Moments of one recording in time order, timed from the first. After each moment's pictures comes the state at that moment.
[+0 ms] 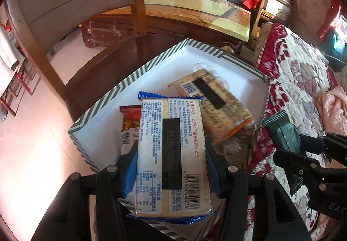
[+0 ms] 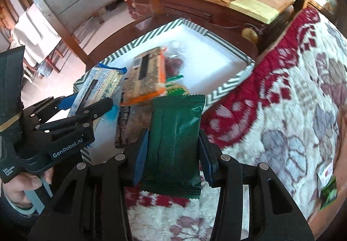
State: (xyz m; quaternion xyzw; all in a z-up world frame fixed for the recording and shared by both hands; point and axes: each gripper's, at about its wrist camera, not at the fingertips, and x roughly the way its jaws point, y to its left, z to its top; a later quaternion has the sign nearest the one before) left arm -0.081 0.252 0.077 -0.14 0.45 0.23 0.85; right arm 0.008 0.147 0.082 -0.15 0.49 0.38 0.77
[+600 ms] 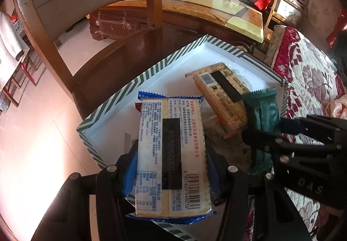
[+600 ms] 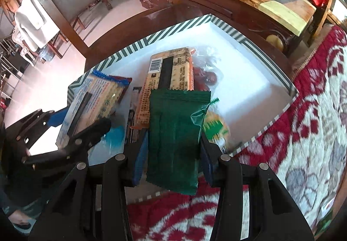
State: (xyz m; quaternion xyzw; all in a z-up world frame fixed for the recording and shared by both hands) left arm -0.086 0.282 0.064 -0.17 0.46 0.25 0.84; right arm 0.030 0.228 0.055 -0.19 0.50 0.40 0.74
